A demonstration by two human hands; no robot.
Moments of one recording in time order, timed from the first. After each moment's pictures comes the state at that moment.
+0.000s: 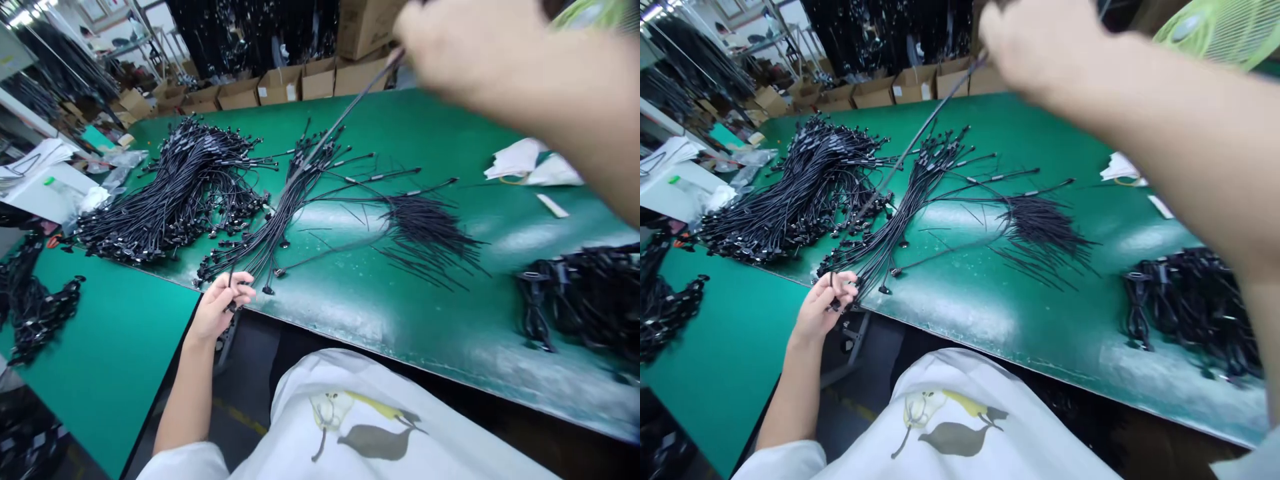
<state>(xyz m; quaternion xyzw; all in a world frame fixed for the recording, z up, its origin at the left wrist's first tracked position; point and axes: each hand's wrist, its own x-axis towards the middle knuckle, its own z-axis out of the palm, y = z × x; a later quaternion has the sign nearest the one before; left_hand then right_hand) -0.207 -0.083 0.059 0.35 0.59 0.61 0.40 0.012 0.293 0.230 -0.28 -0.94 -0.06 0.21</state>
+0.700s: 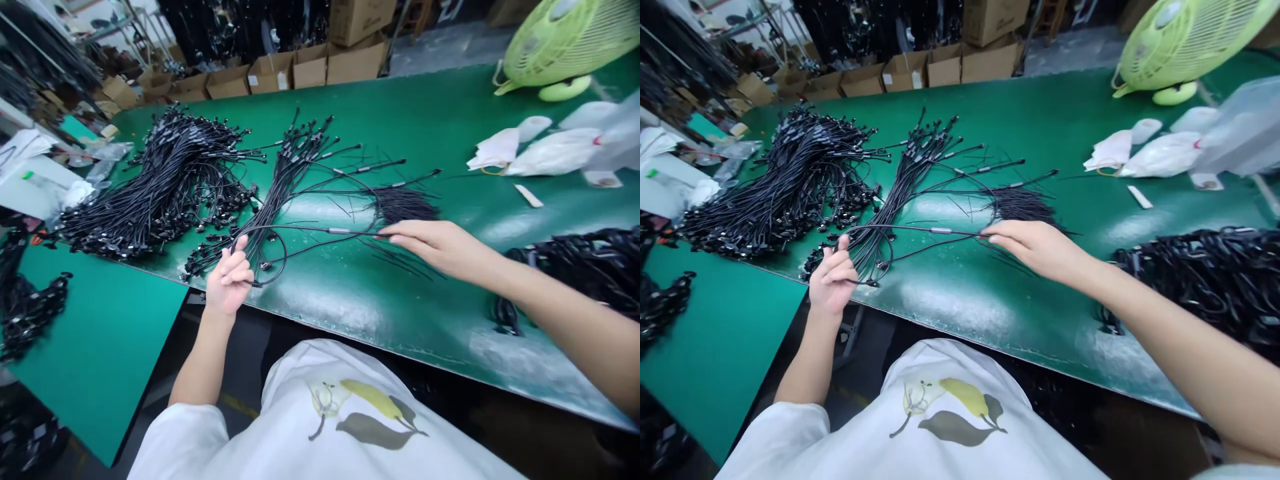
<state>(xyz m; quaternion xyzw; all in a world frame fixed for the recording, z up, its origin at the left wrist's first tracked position) -0.162 -0.025 0.072 0.13 0.33 0.76 0.54 0.138 0.205 0.067 -0.24 -0.94 0.22 0.10</state>
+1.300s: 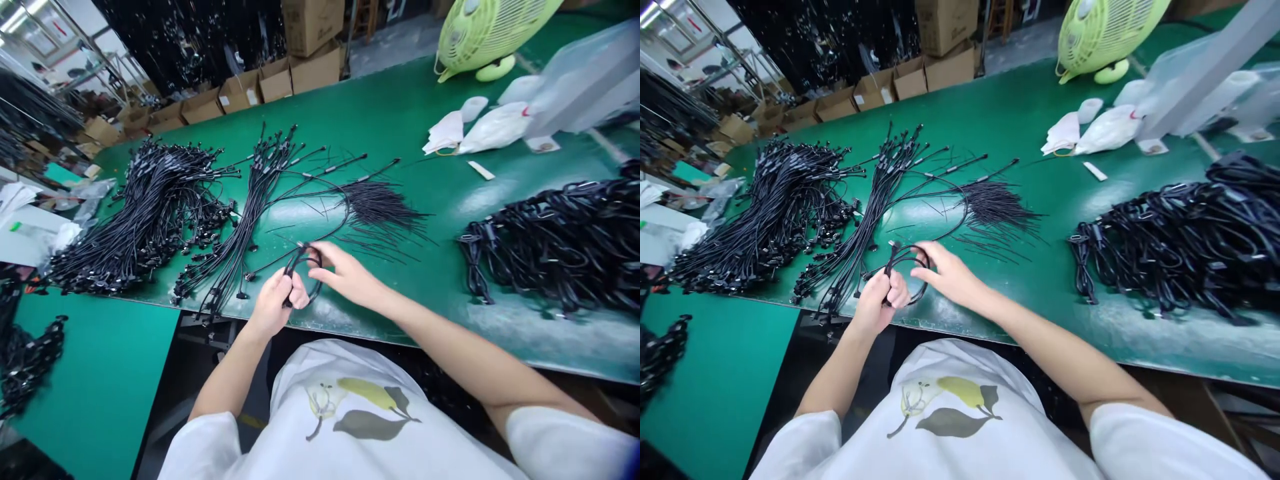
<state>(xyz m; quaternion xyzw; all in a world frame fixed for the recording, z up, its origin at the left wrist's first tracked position) -0.062 0.010 0.042 0.32 0.41 0.61 0.60 0.087 0.125 0.033 -0.27 -0.78 0.47 0.33</state>
